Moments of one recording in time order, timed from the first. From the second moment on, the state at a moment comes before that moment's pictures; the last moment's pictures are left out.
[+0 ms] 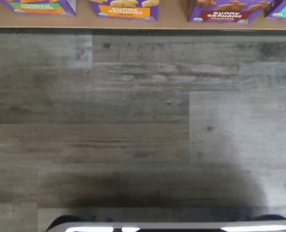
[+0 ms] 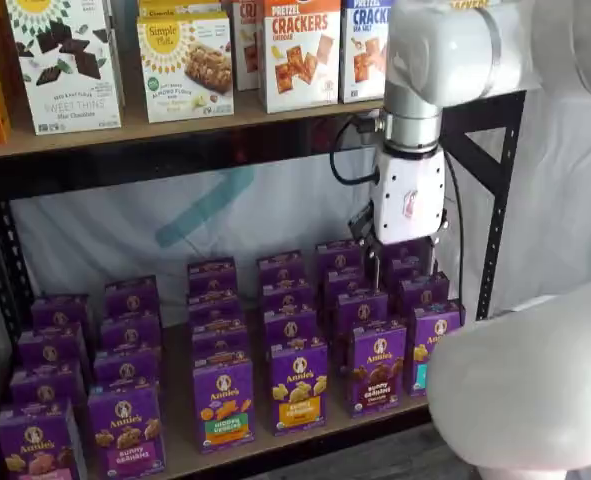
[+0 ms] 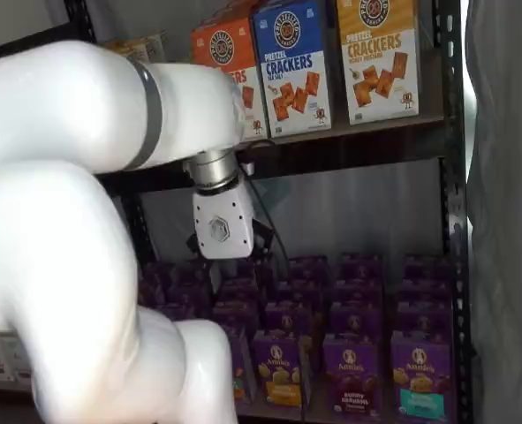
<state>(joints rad) 0.12 -0.80 -0.43 0.00 1.24 0.13</state>
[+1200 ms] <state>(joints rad) -0.01 -0.23 -0.40 -0.05 0.66 0.04</state>
